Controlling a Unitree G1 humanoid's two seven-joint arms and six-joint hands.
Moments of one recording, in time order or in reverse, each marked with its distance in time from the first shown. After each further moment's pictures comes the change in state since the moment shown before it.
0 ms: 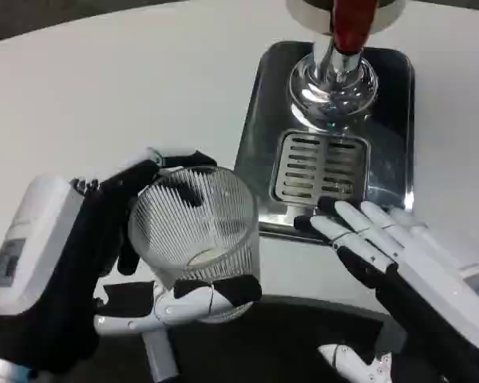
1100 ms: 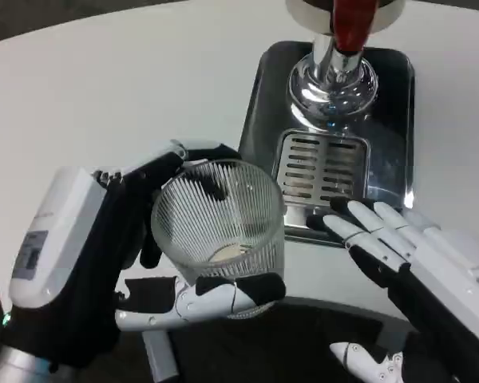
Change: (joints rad) left arm -0.040 -0.022 -0.047 -0.005 0.012 0.000 -0.011; right arm 0.019 0.040 -0.050 -0.007 0.005 -0.015 0.038
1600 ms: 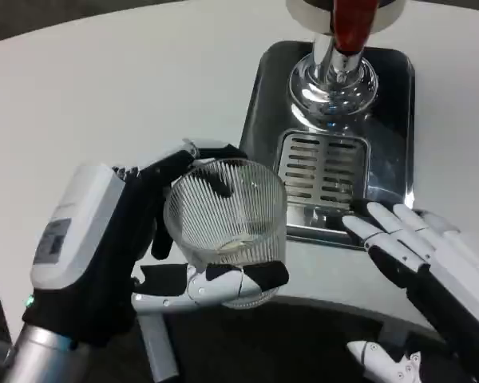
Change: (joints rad) left arm -0.093 -0.010 -0.023 0.118 0.042 0.004 0.001; right arm 0.037 0.002 -0.066 0.000 0.030 -0.009 0.000
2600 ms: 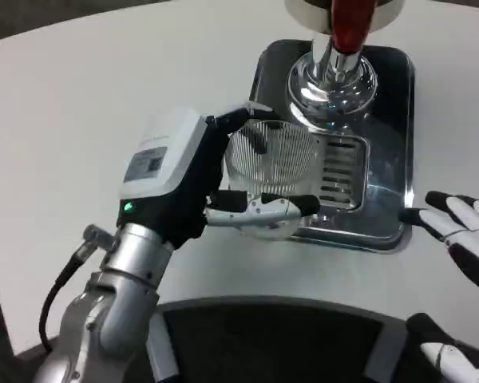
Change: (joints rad) left arm -0.519 -0.003 -0.171 0.615 0.199 0.044 0.156; right arm 0.144 0.035 -0.344 -0.001 0.240 -0.151 -0.007
